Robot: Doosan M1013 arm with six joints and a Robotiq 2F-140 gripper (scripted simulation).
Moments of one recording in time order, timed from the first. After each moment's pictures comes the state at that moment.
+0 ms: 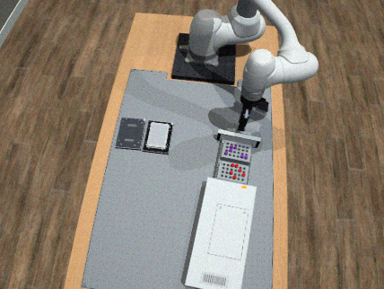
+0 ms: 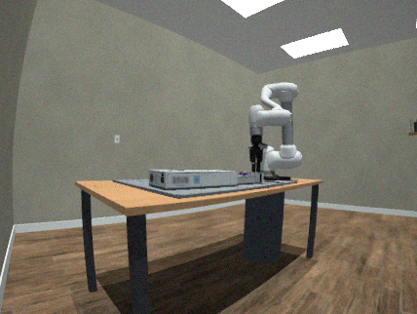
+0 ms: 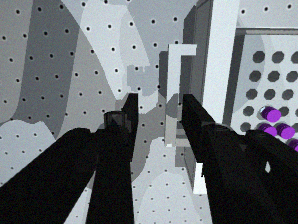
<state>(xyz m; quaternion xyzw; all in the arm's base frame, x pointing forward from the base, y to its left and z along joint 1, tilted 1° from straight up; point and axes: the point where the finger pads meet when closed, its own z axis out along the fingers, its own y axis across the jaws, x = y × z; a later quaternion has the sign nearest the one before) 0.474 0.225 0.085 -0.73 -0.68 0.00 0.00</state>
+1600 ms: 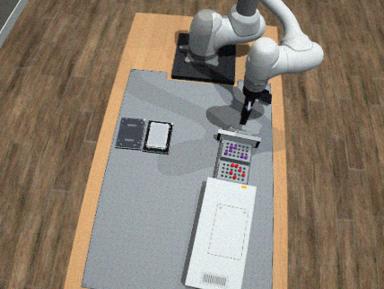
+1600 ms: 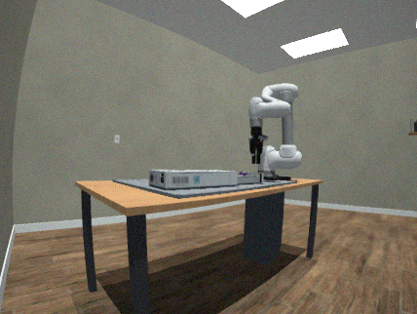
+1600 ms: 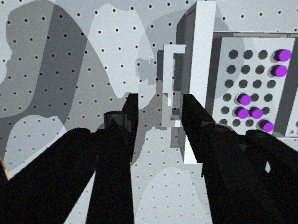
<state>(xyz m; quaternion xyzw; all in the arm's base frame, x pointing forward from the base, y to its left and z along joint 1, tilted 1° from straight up) 0.476 0.225 0.141 -0.73 -0.68 0.00 0.00</state>
